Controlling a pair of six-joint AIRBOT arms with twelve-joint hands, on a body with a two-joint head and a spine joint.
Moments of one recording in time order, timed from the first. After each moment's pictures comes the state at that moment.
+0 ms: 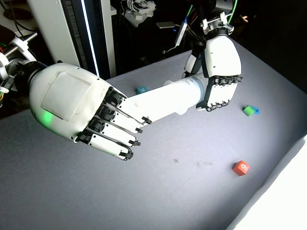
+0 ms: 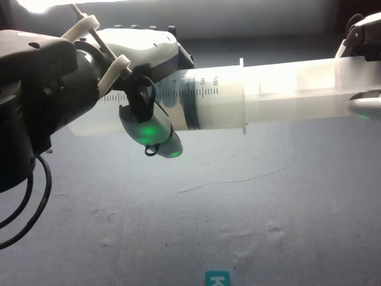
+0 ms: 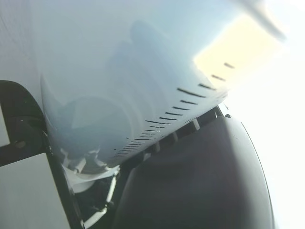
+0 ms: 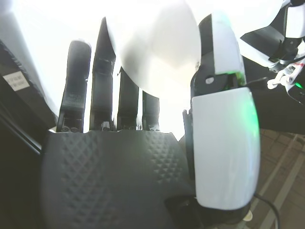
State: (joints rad) left arm 0.29 -1.00 0.78 -1.78 -0.61 2.55; right arm -0.61 -0.64 0.71 0.45 0.80 -0.89
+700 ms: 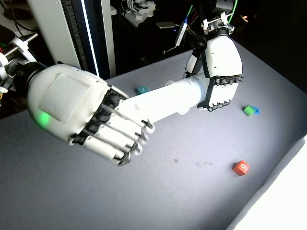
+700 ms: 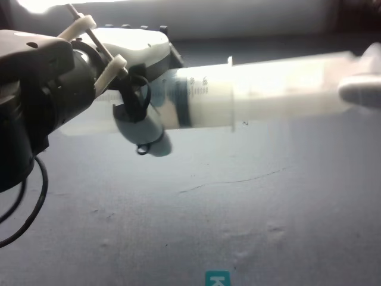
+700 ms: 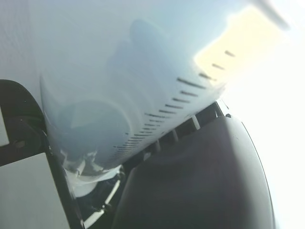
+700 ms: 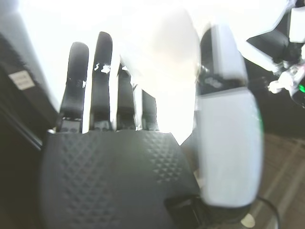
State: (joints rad) left arm 0.29 -0.99 0.78 -1.78 -0.64 2.58; right arm -0.61 -0.63 0.71 0.48 0.82 -0.89
